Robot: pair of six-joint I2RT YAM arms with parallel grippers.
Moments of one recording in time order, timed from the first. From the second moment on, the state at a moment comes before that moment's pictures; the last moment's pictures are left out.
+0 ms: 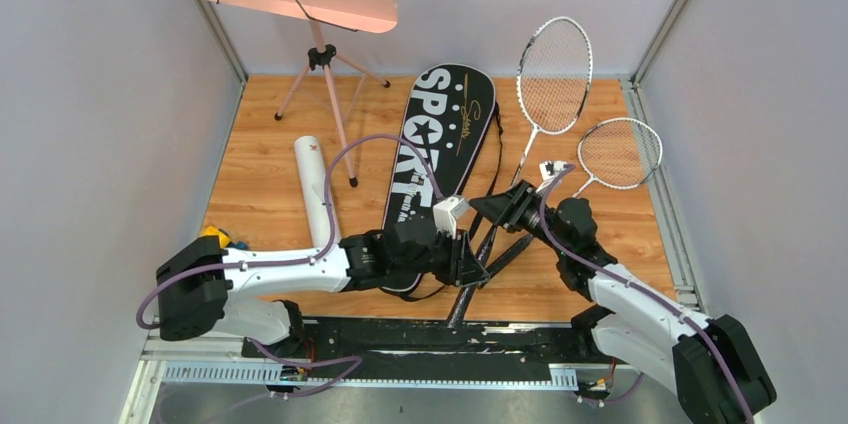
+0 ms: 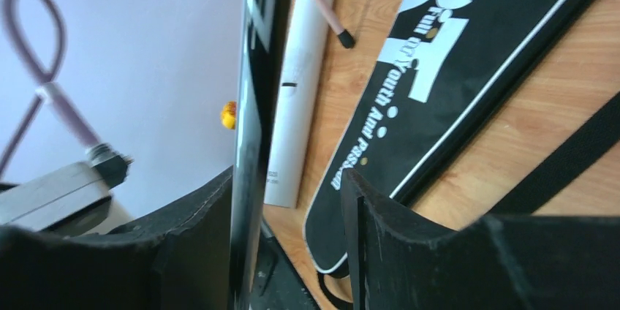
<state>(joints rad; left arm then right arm) -1.21 1.32 0.75 0.13 0.10 -0.84 0.48 0.96 0.31 0.56 -0.32 0.98</state>
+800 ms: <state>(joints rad) -1.21 1.23 0.66 0.35 0.07 -1.01 0.48 0.76 0.16 0.86 -0.41 1.19</state>
